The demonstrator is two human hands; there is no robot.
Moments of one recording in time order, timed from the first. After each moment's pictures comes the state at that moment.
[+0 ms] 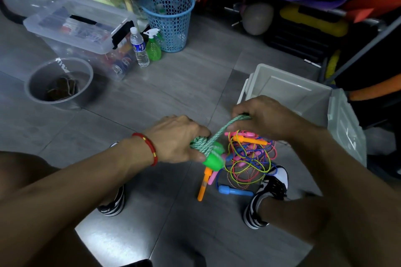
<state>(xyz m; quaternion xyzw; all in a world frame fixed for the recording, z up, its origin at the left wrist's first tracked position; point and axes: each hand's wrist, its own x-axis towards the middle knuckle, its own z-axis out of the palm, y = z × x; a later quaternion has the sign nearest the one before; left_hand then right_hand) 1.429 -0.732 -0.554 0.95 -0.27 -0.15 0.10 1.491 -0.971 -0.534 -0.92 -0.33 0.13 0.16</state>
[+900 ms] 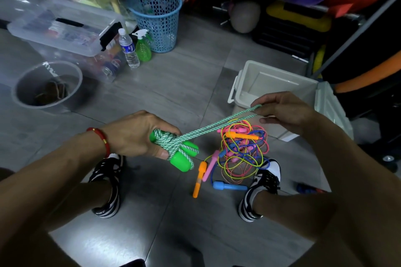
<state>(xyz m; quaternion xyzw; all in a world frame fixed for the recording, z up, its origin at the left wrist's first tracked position) 1.430 -0.676 -0.552 0.88 -0.27 -0.27 0.27 1.504 -1.048 -0.569 -0.78 0.07 0.23 0.57</state>
